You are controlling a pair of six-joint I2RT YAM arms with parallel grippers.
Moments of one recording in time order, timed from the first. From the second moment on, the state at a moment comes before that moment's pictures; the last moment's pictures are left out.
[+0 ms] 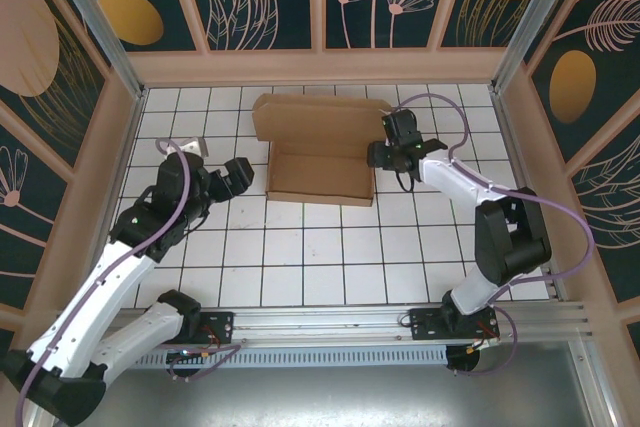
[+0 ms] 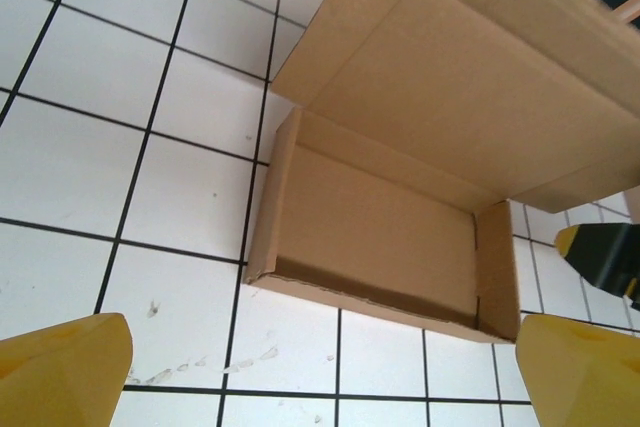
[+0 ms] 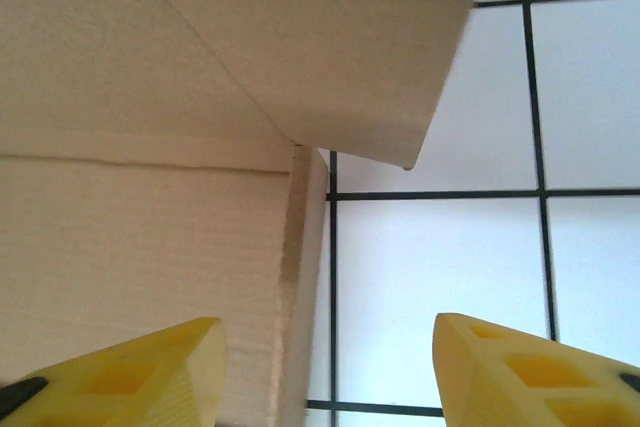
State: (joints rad) left arm -0.47 0.87 0.93 -0.66 -0.11 -0.73; right arm 0.42 1.61 1.11 -0.41 0.08 0.38
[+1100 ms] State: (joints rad) left arm -0.47 1.09 0.94 -0.58 -0.19 -0.63; right arm 0.54 1.91 1.16 -0.43 0.36 0.32
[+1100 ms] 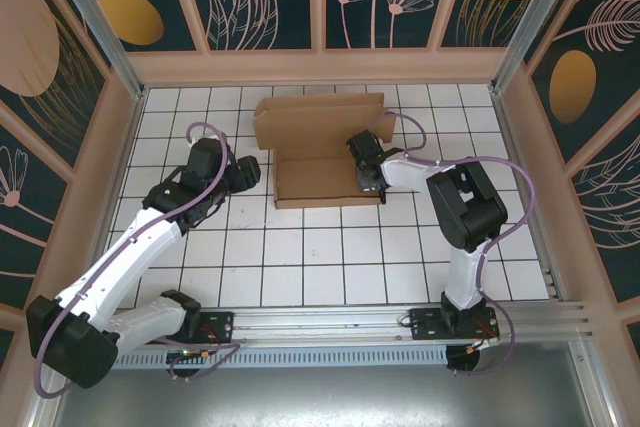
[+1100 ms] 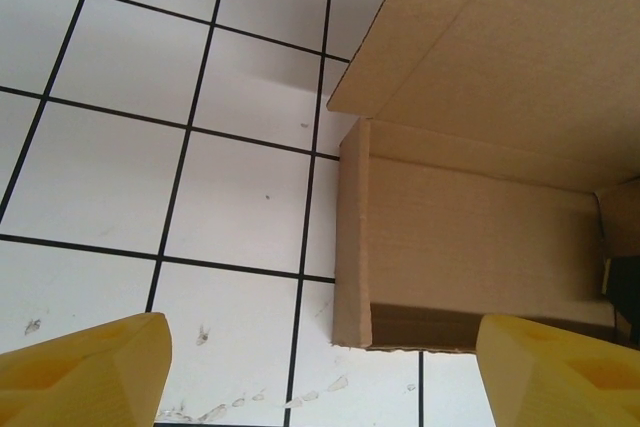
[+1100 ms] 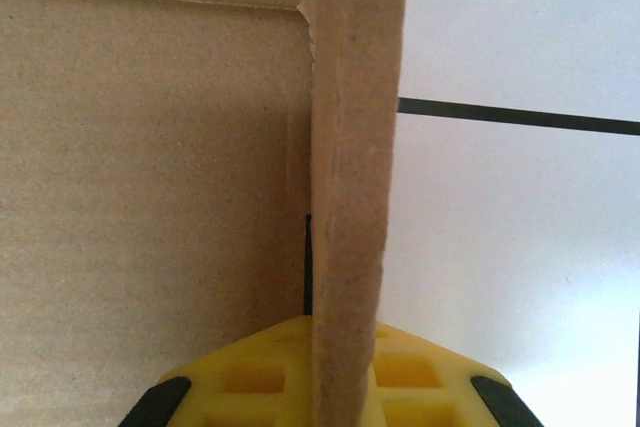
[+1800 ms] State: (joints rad) left arm -0.46 0.98 0.73 -0.07 -0.32 -0.57; right arm 0.46 1.17 0.78 -0.06 0.07 0.25
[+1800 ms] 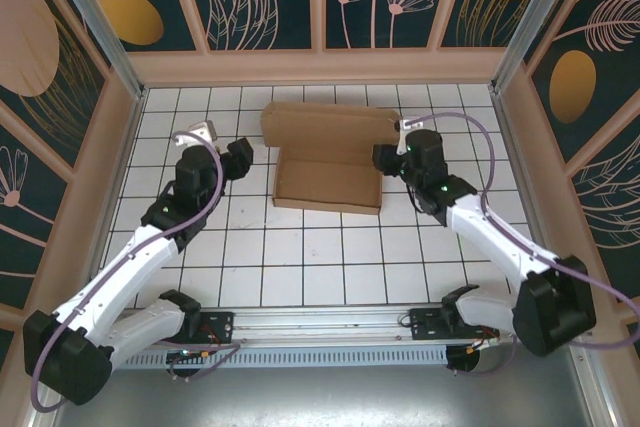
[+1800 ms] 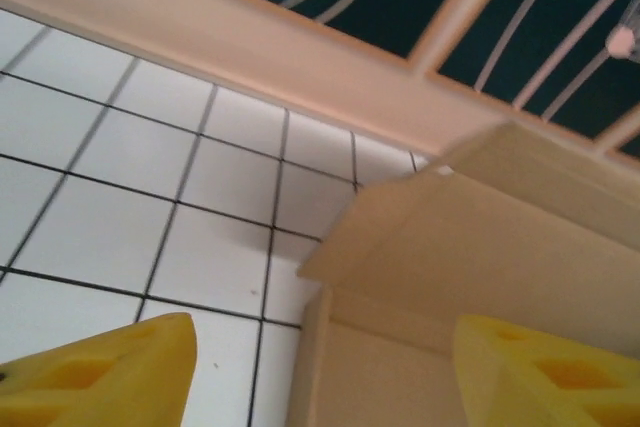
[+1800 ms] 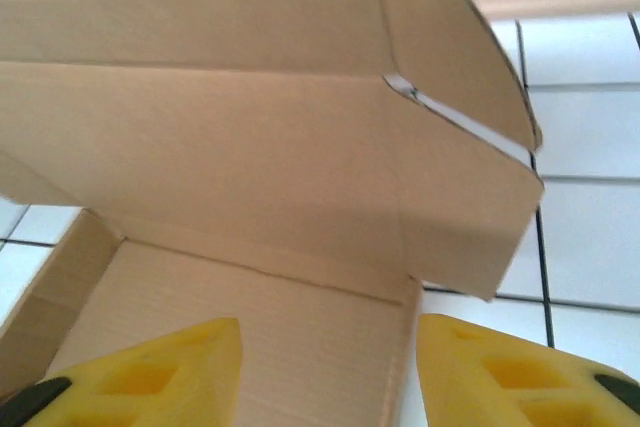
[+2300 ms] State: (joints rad) left arm -0.18 1.29 0.63 0.45 0.21 0.03; right arm 0.25 1.18 0.63 0.19 -0.29 -0.15
